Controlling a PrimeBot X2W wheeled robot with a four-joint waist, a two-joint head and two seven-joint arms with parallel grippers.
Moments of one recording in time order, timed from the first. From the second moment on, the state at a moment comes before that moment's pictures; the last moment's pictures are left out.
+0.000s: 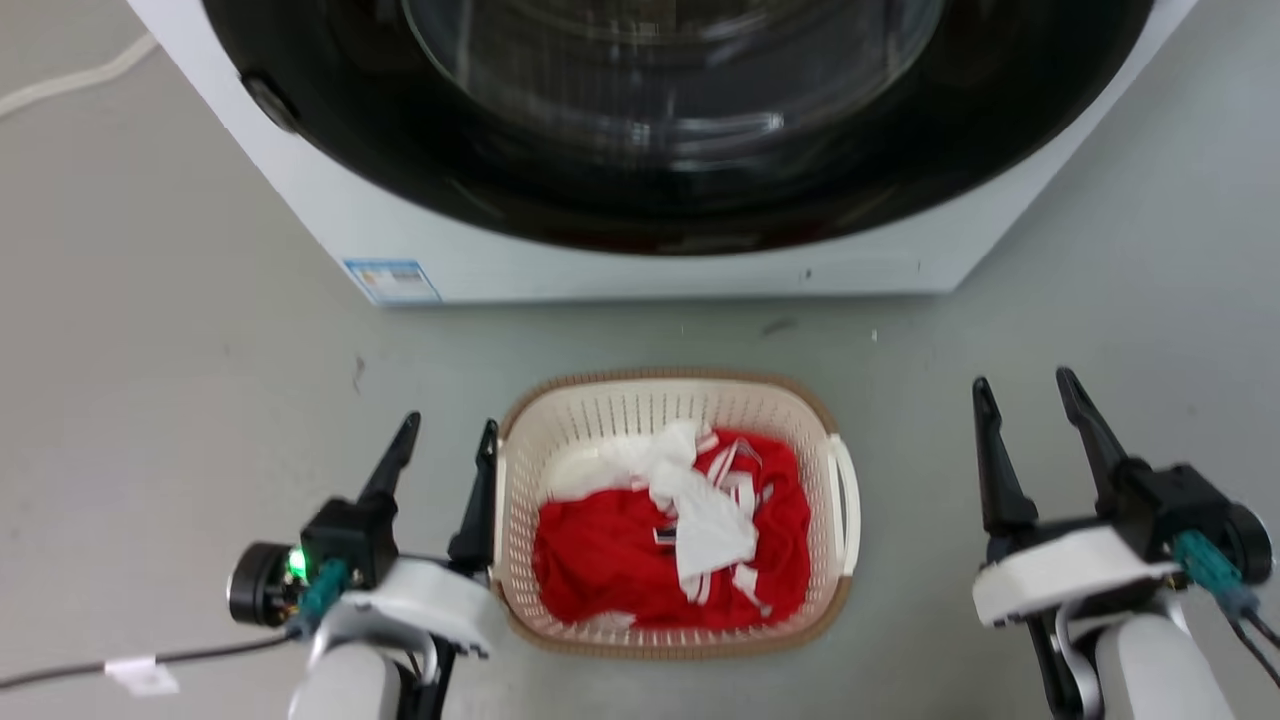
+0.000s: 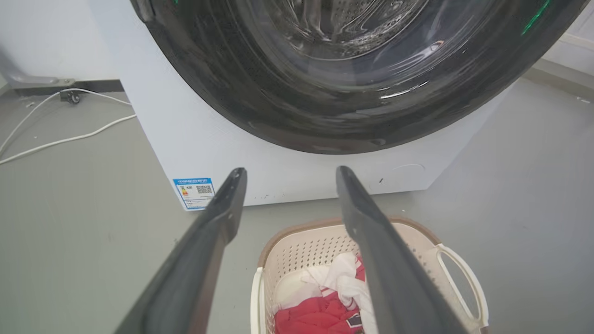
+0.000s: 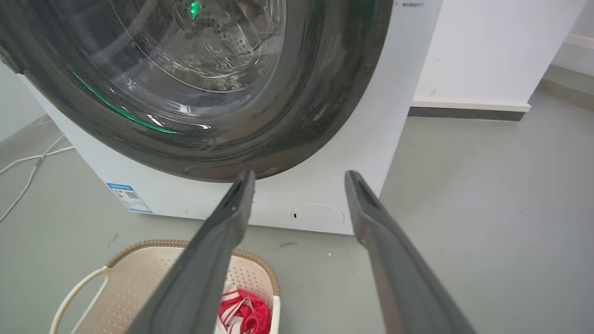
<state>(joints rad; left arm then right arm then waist) -0.15 0.05 -0.09 0.25 -0.09 -0.11 -0.26 -0.15 -0.05 0.00 0.19 0.03 0.13 -0.26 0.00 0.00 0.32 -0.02</state>
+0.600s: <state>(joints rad) -0.58 0.14 -0.16 0.86 -0.13 -0.13 -0.26 -0.55 -0.05 0.15 0.73 0.13 0.13 -0.13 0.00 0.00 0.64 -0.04</state>
